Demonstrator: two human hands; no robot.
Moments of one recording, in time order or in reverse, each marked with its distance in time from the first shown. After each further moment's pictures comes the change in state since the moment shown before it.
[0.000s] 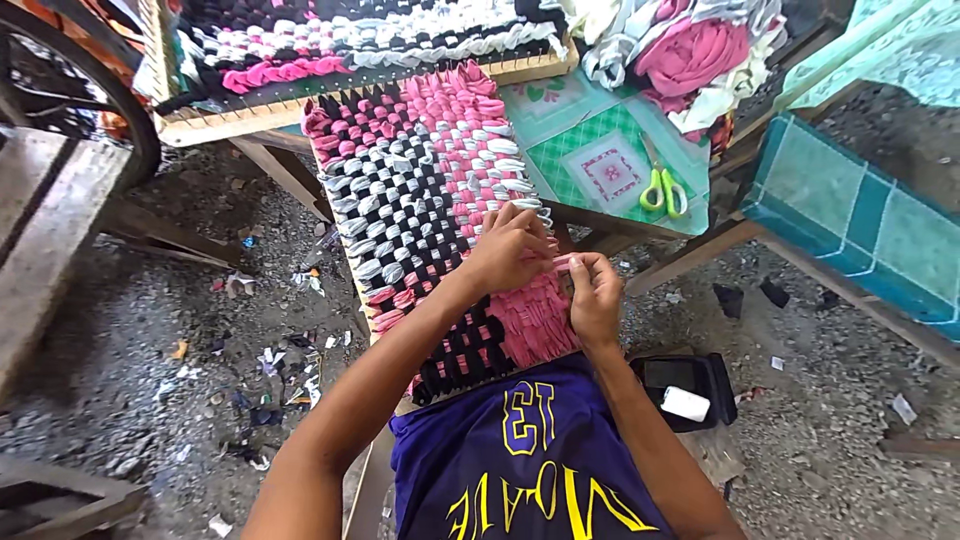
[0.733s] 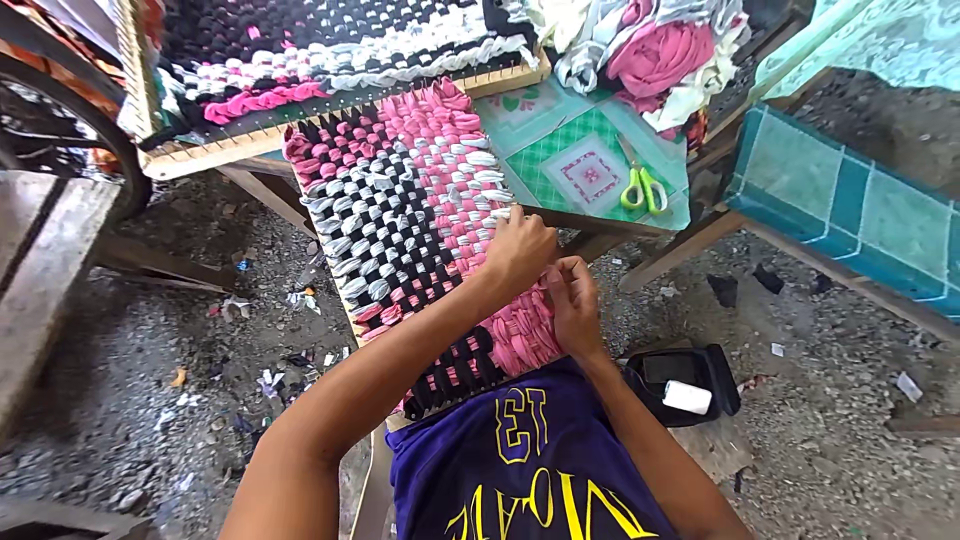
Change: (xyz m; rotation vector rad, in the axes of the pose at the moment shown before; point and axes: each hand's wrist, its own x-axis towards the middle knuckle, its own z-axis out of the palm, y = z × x) left_hand 0.051 0.070 -0.015 0.424 -0.370 -0.259; right_hand -0.005 0.007 0.003 0.123 -0.091 -0.077
